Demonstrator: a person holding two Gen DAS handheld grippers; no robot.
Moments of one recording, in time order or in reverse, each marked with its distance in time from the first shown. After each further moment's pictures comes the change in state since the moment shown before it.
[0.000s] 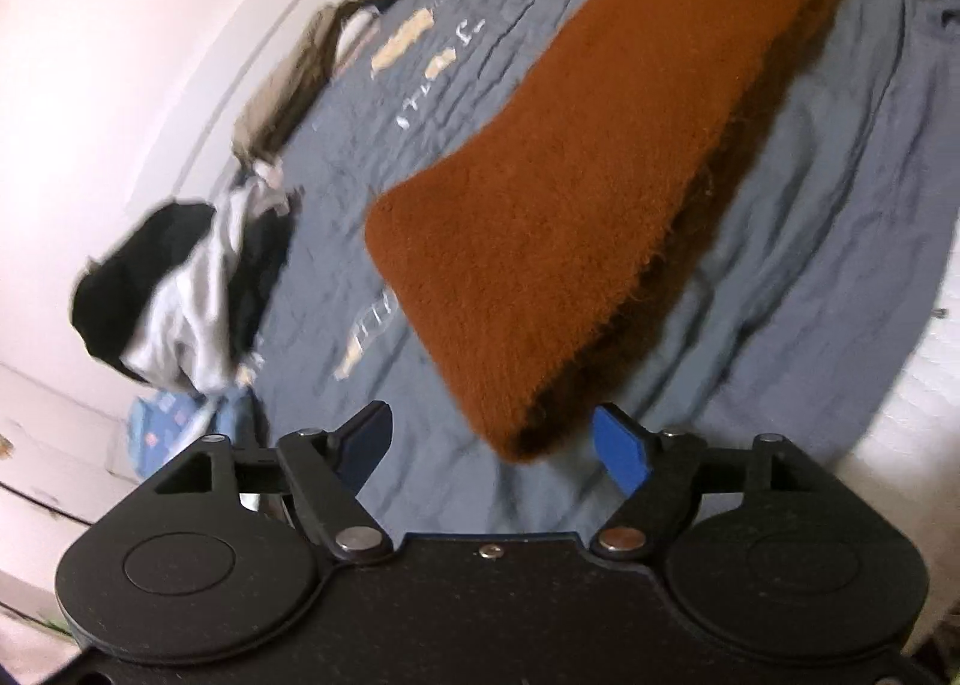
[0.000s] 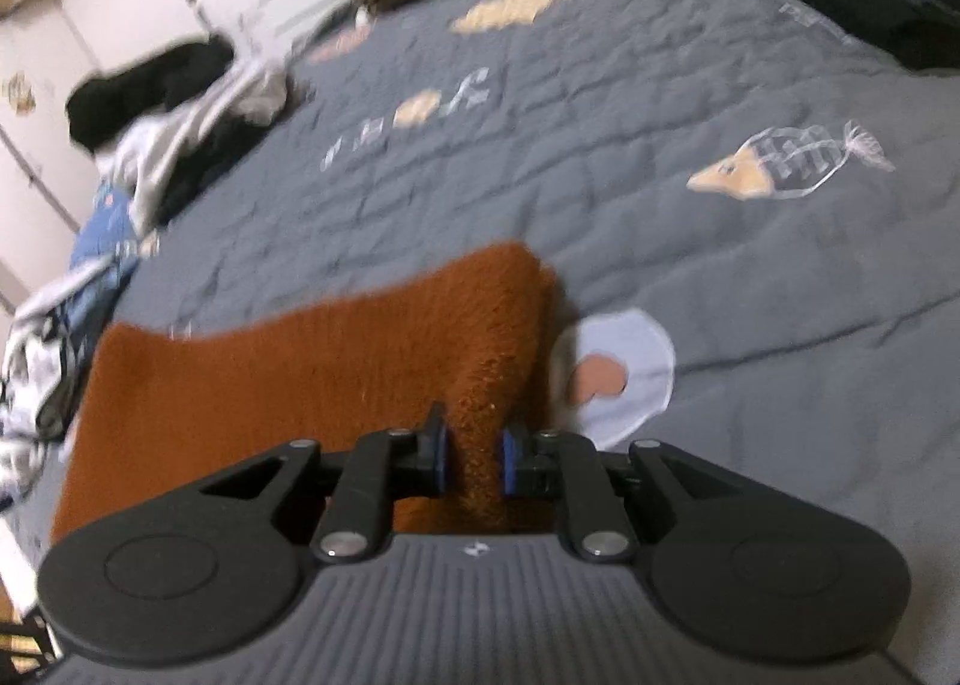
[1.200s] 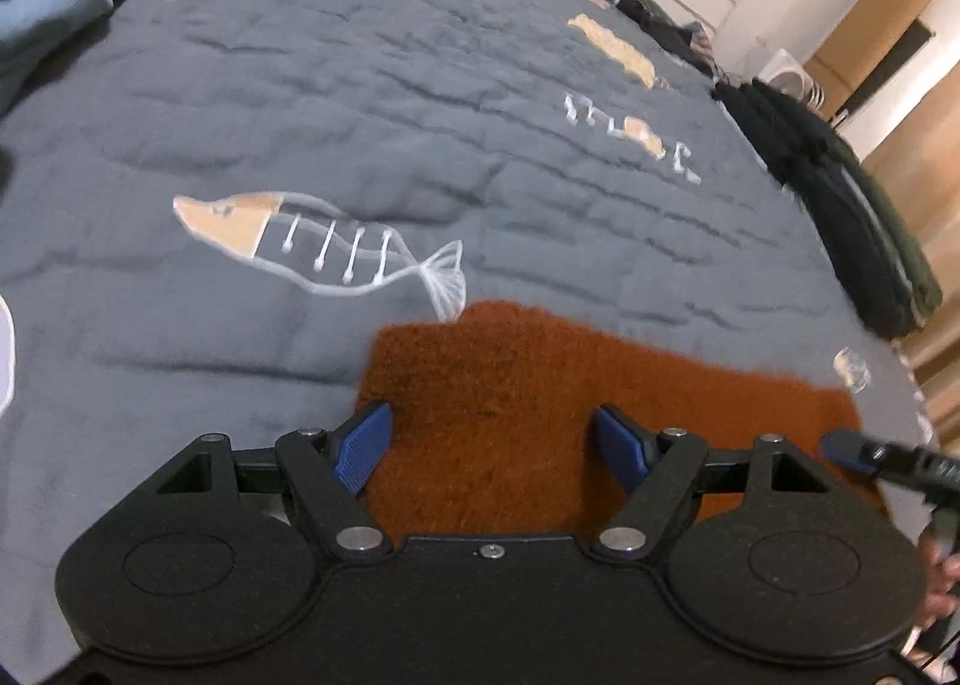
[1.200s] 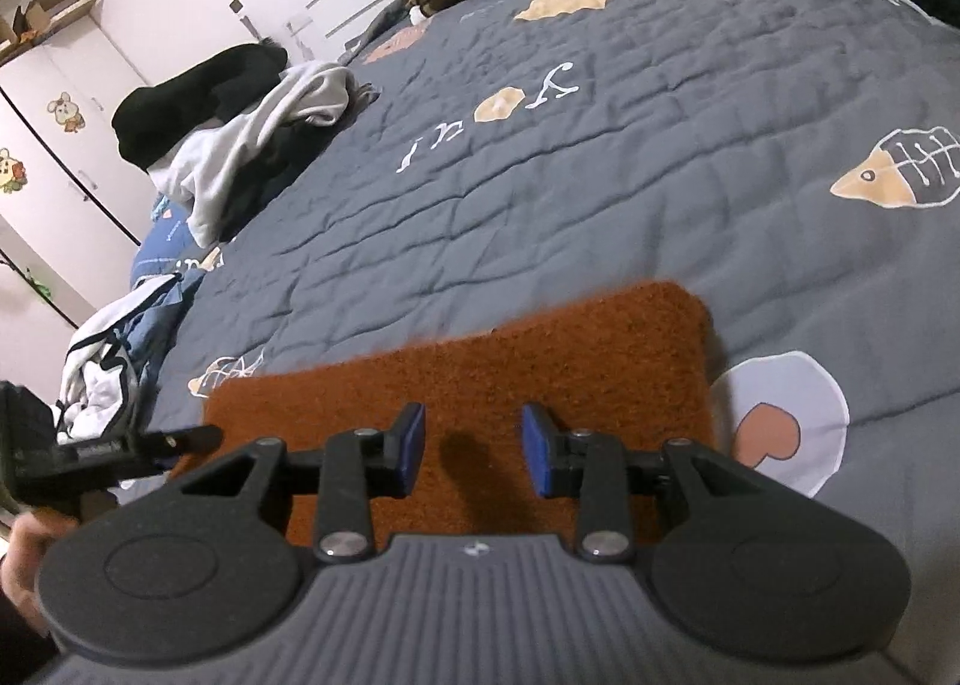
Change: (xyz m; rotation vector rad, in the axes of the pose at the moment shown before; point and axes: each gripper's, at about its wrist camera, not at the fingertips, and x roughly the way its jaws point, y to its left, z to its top) left arm 0.192 0.149 0.007 -1.188 -0.050 -0.578; right arm 0.031 0.026 0.018 0.042 -0.008 0.158
